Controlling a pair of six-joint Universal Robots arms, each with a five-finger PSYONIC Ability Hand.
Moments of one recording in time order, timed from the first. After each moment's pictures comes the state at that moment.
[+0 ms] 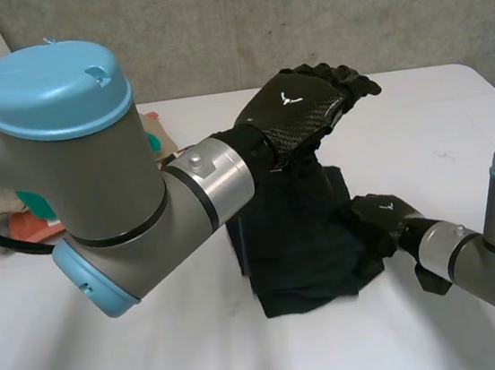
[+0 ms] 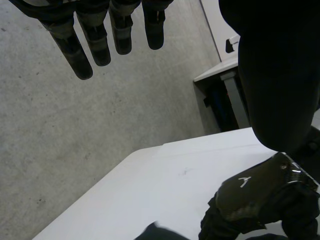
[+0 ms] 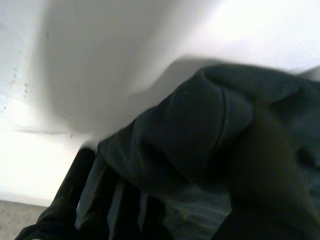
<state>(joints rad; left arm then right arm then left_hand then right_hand) 3.97 -2.06 -1.05 3.08 -1.18 3.27 1.80 -1.03 1.71 -0.17 1.10 3.01 0.22 0.22 0.22 0.22 0.05 0.63 0.72 0.71 0.72 0.52</state>
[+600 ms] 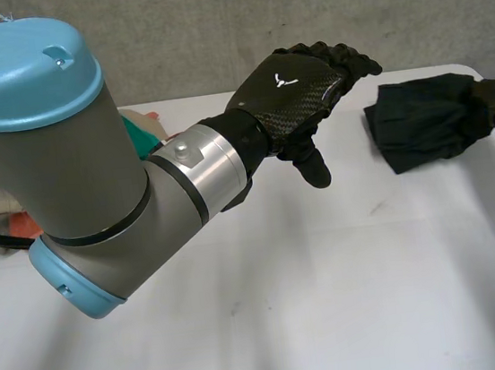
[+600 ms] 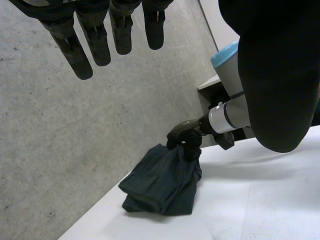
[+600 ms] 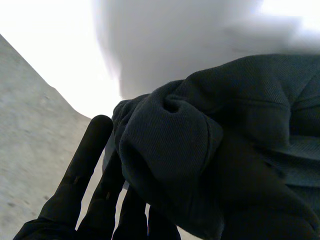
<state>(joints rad) 3.98 -2.01 -1.06 3.09 -1.18 3.27 1.50 -0.46 0.61 0.01 1.36 3.08 0.22 0.22 0.22 0.22 0.05 0.94 1.10 1.10 1.20 0.88</state>
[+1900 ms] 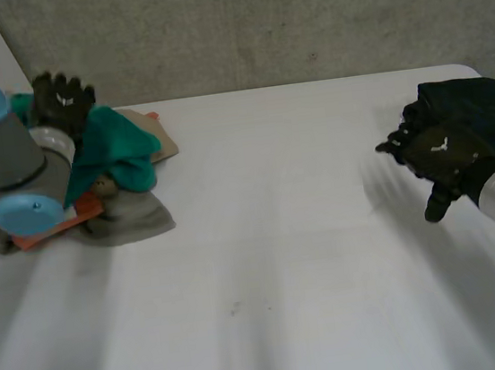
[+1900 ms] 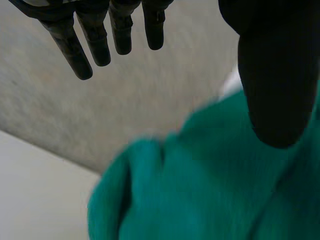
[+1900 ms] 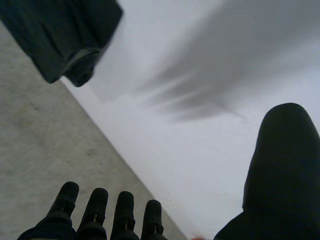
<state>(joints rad) 4.51 -2.38 -0.86 3.25 -1.58 3.95 1.65 -1.31 1.73 -0.11 1.12 2.46 0.22 0.22 0.22 0.22 0.05 0.22 0.21 0.20 0.20 0.05</state>
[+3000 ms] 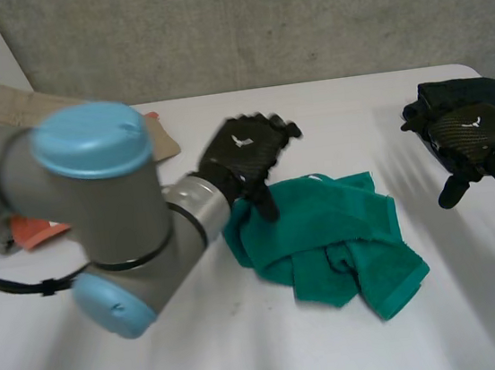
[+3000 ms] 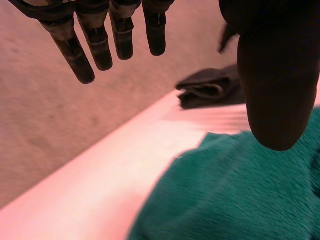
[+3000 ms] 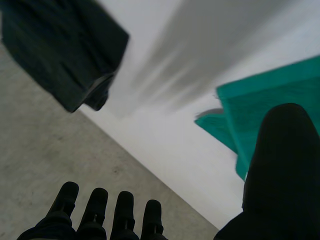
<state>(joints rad) 4.01 -2.08 -1.19 3.12 -1.44 3.31 1.61 -1.36 1.66 0.01 1.20 2.65 0.28 0.27 0.27 0.27 0.08 0.22 0.21 0.20 0.20 0.05</state>
